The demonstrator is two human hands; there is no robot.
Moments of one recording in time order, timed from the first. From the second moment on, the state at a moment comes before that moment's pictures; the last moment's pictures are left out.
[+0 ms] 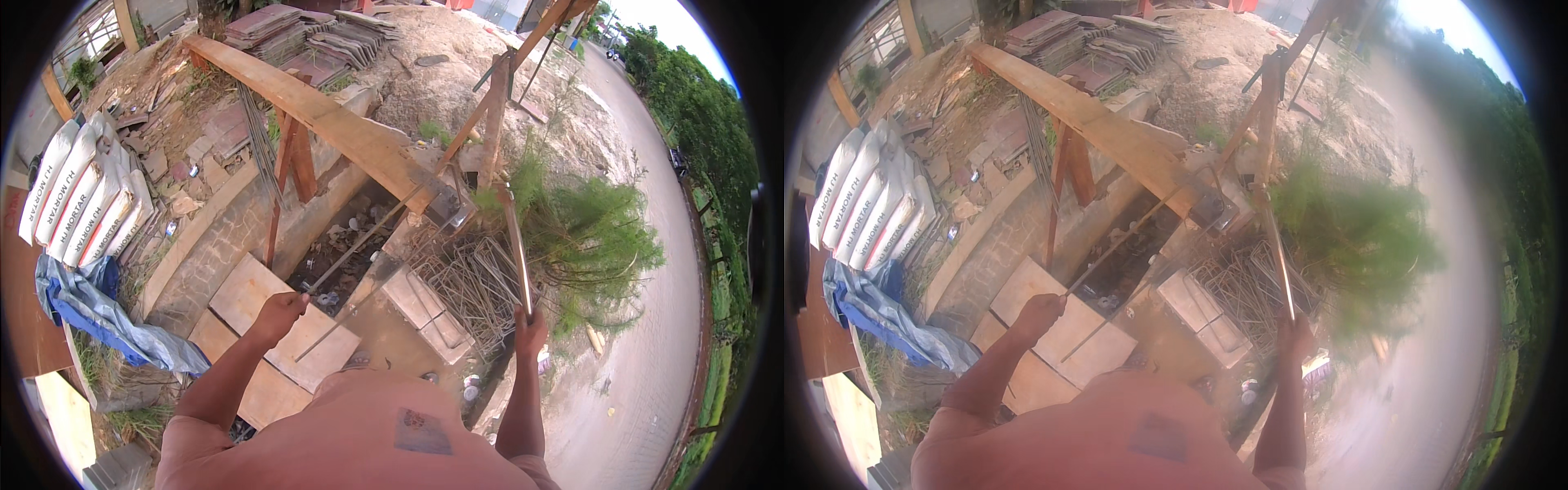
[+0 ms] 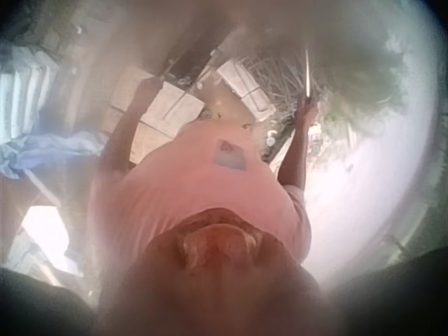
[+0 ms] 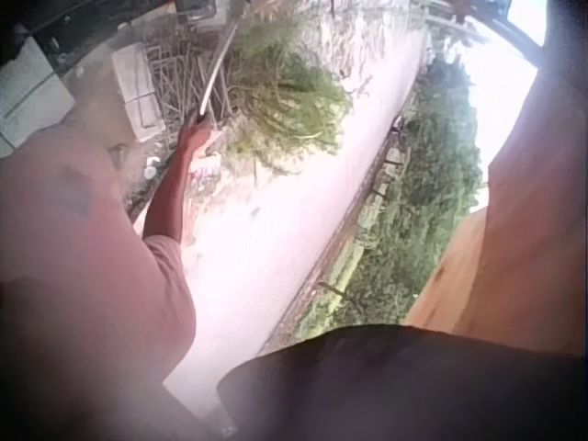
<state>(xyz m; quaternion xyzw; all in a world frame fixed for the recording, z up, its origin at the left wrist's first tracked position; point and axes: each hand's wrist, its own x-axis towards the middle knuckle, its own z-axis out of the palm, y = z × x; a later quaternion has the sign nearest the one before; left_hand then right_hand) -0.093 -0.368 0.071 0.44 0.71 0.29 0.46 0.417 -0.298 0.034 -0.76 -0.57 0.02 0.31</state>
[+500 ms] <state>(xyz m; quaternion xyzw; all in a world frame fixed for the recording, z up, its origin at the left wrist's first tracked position) 0.120 -0.287 0.103 0.48 0.41 0.56 0.53 0.254 -0.341 0.068 -0.50 -0.44 0.47 0.58</state>
